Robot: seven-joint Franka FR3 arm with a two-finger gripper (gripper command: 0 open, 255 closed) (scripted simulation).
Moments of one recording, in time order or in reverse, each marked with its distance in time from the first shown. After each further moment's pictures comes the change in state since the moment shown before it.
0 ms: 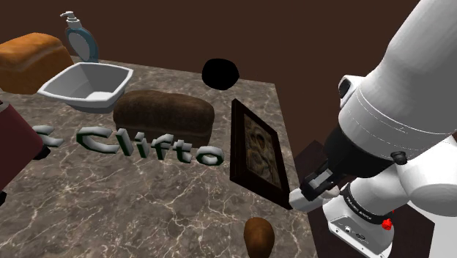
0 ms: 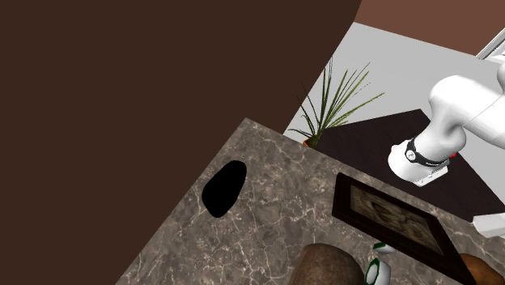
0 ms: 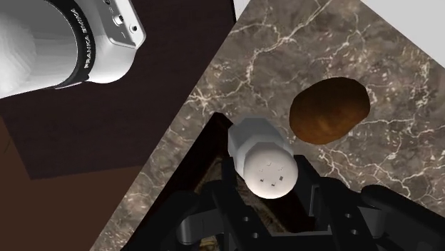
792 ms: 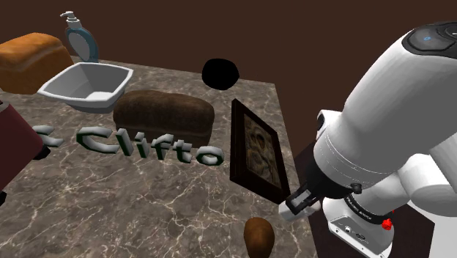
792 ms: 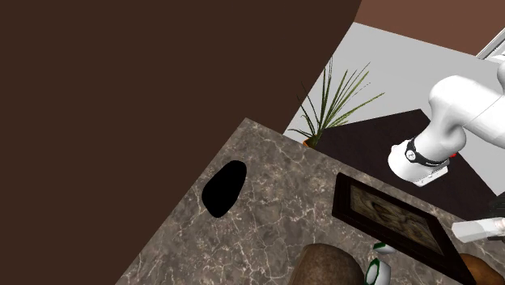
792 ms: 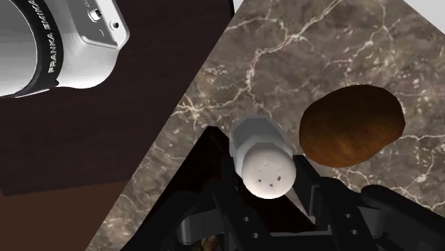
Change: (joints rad) arm 0.017 0.033 0.084 -0.135 0.071 0.168 -0.001
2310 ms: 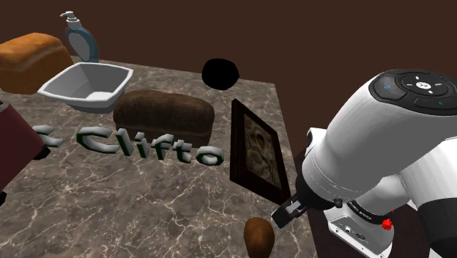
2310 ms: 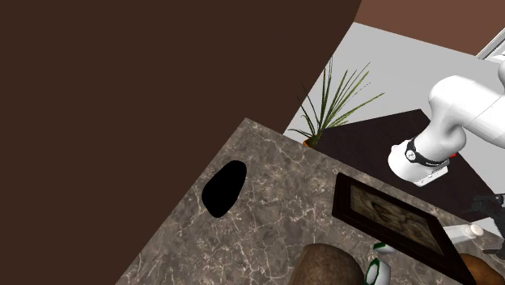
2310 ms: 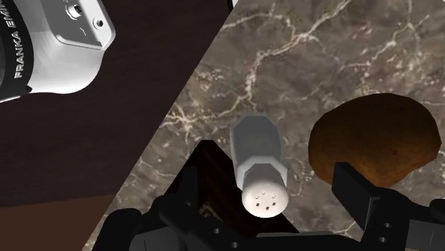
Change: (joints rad) arm 0.008 0.049 0.067 -0.075 0.055 0.125 0.002
